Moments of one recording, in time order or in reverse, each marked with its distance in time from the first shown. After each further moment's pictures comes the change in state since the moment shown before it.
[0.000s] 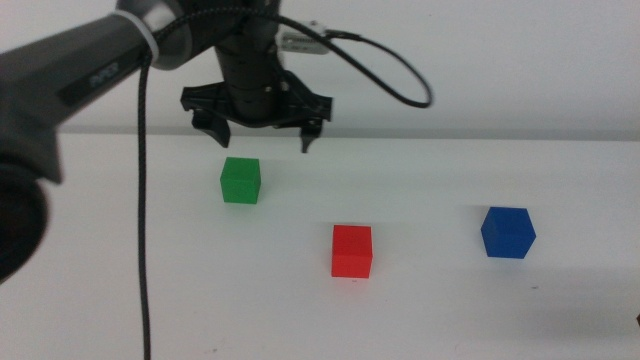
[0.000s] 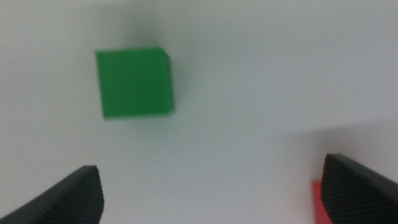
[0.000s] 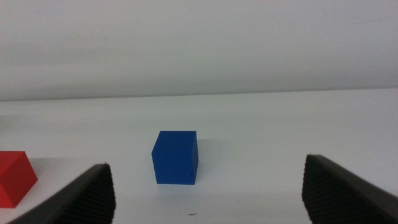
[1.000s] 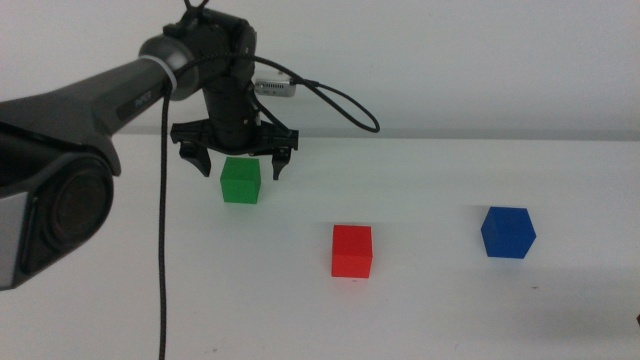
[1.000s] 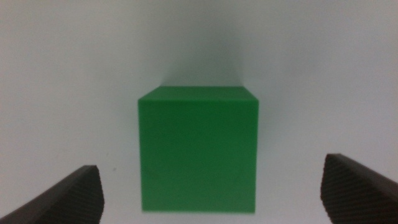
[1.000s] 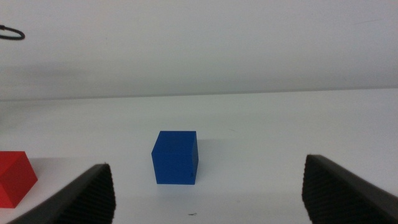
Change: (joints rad) left arm 0.126 0.247 -0.111 -0.034 -0.011 0.066; right arm 0.000 0.000 0.000 0.000 0.000 0.000
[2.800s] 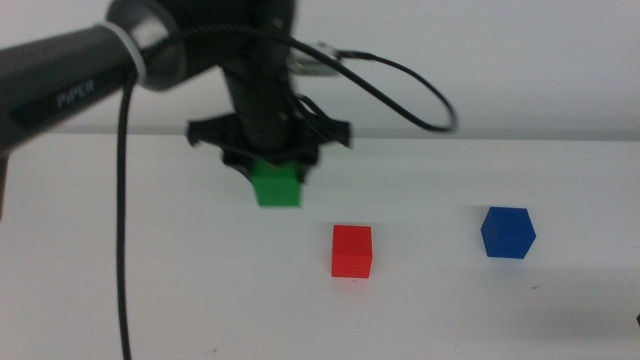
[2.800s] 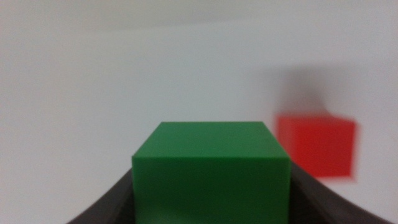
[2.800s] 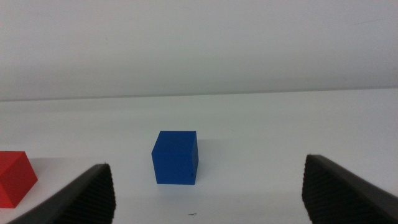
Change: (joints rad) left arm -0.227 -0.390 0.314 0.024 0.007 -0.236; right arm 0.000 0.000 0.000 0.000 0.000 0.000
